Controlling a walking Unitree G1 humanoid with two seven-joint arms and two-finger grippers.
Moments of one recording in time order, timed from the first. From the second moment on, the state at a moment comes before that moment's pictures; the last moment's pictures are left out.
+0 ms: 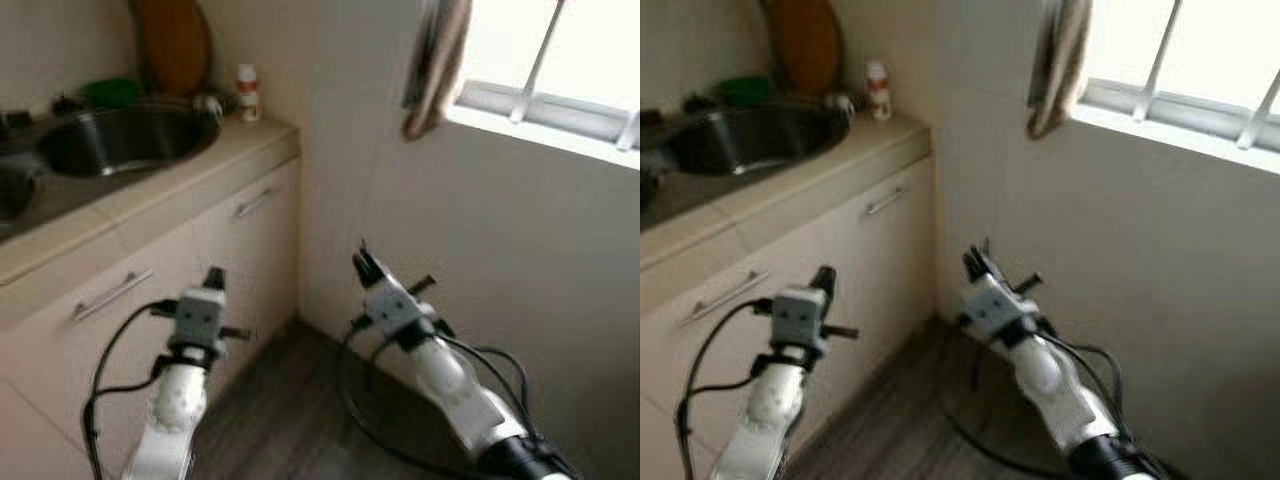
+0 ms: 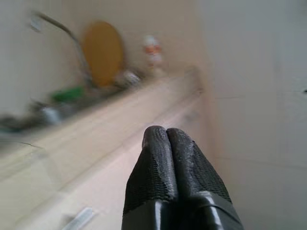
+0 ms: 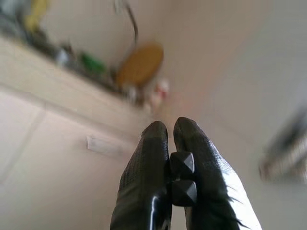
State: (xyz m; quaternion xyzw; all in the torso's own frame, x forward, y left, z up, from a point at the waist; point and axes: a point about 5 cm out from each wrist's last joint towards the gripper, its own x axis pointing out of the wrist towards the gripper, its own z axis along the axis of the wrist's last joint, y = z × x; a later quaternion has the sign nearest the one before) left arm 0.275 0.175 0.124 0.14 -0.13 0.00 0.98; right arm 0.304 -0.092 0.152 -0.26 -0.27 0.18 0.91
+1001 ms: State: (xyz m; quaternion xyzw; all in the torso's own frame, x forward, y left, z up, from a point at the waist) left arm 0.288 0.167 0.188 0.14 -0.22 0.02 0.97; right arm 0.313 -0.087 0.234 -0.18 -0.39 0.12 0.89
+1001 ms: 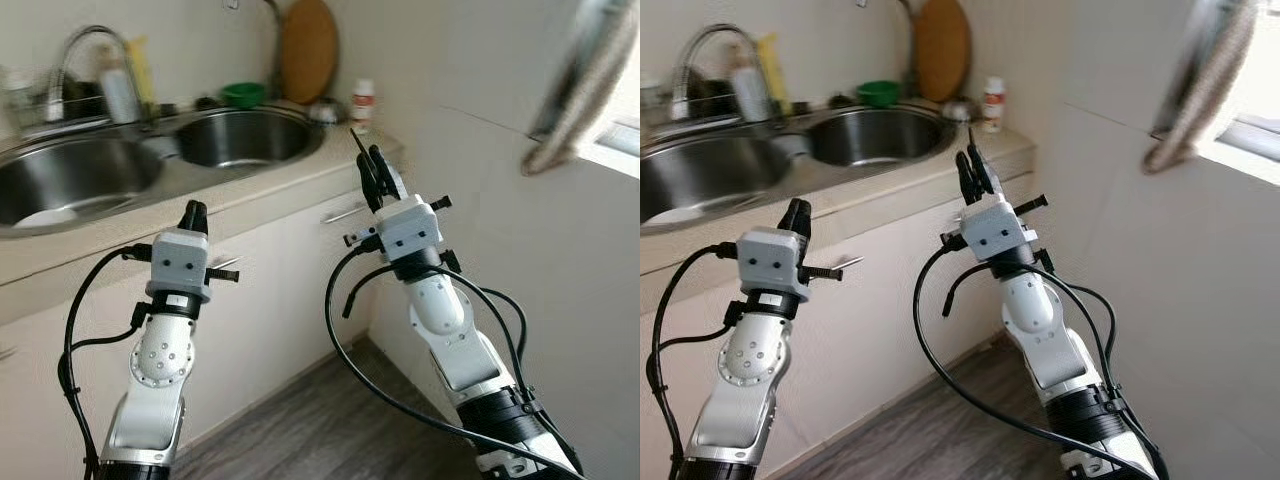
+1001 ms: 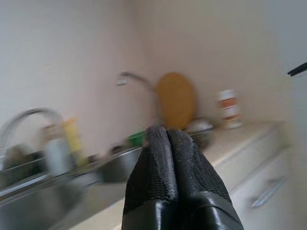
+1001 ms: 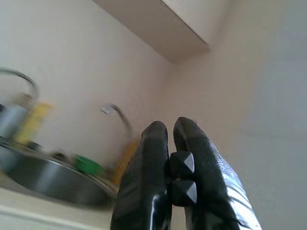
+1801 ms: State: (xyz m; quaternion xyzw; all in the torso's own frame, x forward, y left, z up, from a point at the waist) left arm 0.290 0.165 0.195 0.15 -0.23 0.01 0.96; right arm 0.321 -0.066 0.232 -0.14 -0.36 0.18 0.91
